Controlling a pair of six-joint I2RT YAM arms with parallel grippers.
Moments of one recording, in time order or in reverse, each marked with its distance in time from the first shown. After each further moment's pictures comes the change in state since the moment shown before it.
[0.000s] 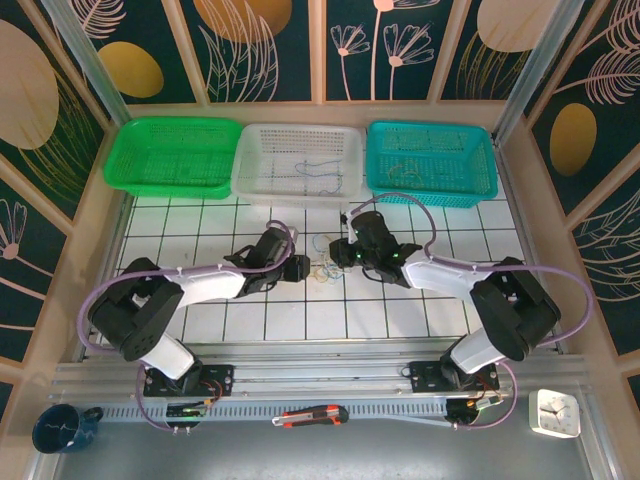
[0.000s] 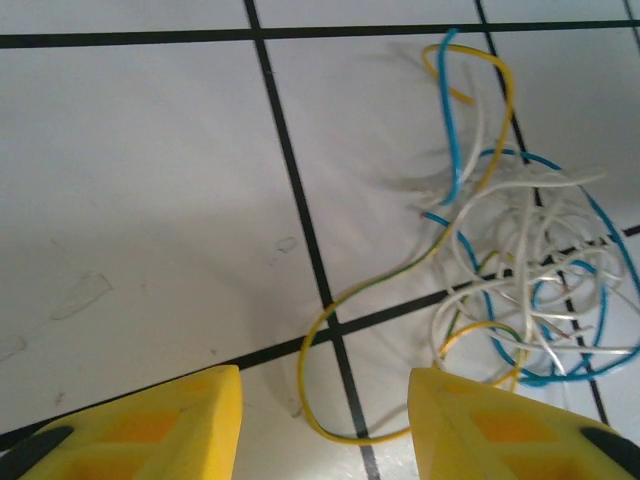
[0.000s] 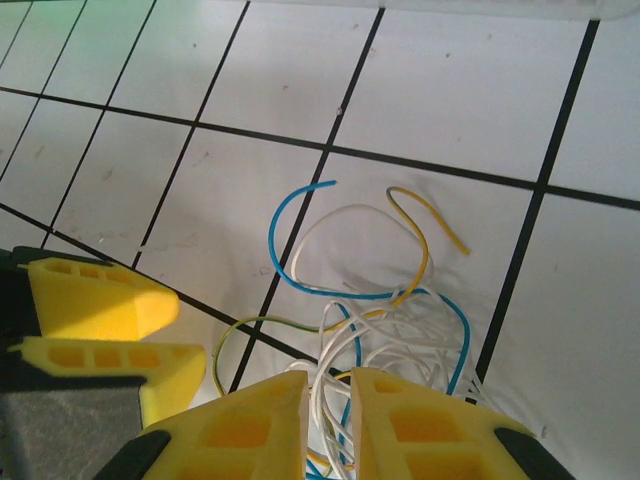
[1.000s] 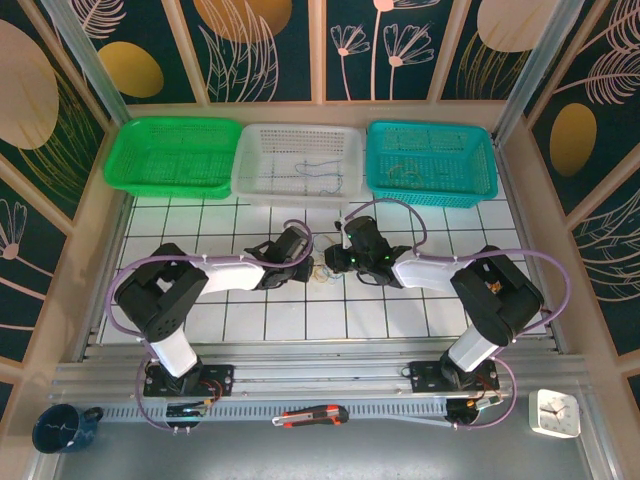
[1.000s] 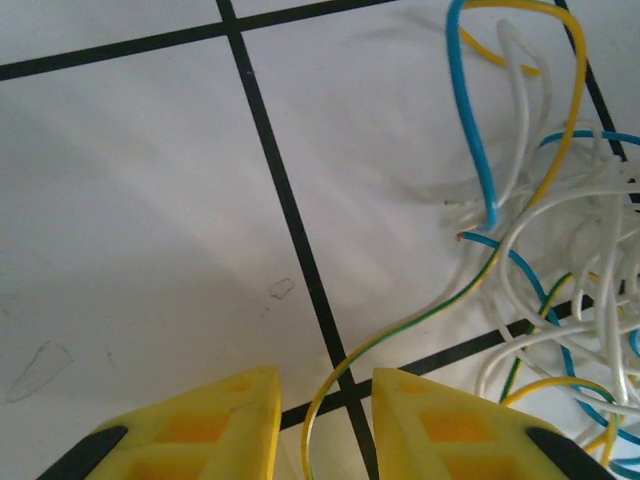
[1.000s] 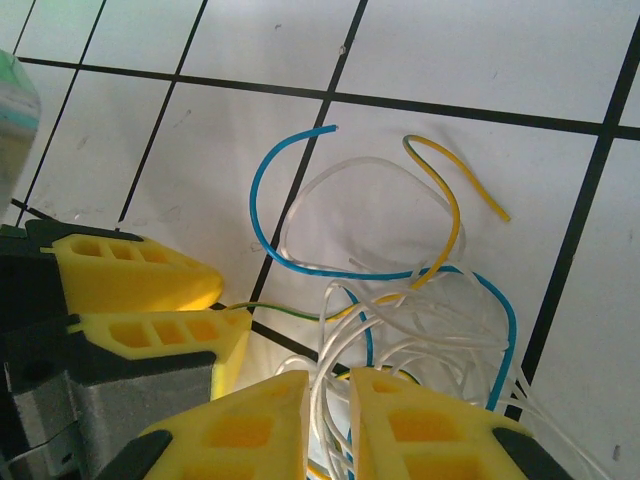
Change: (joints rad) left arm -0.055 0.152 0.130 -0.081 -0.127 0.085; right arm 0.015 0.101 -0.006 0.074 -0.031 0.033
